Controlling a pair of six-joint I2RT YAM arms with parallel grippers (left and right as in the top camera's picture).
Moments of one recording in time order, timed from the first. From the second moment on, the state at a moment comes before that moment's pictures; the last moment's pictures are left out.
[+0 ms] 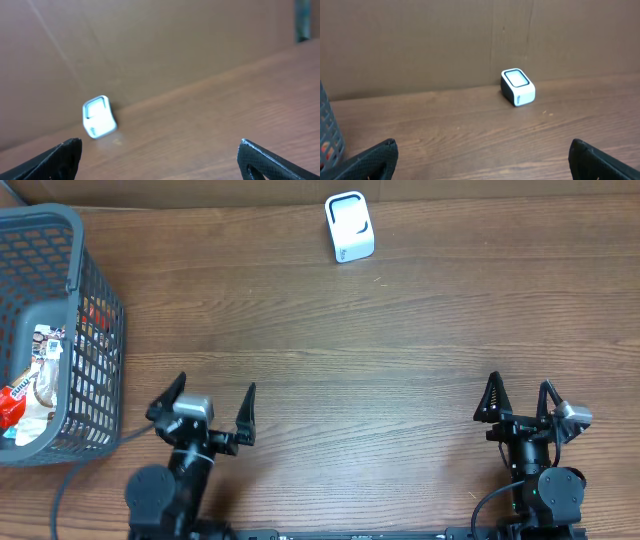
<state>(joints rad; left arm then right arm) -0.03 0.25 0.44 -0.29 0.14 0.00 0.09 0.01 0.02 0.03 0.11 0.37</state>
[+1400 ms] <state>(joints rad) 0.66 1.46 2.06 -1.20 0.02 -0.04 0.09 1.01 1.14 -0.86 -0.33 0.32</state>
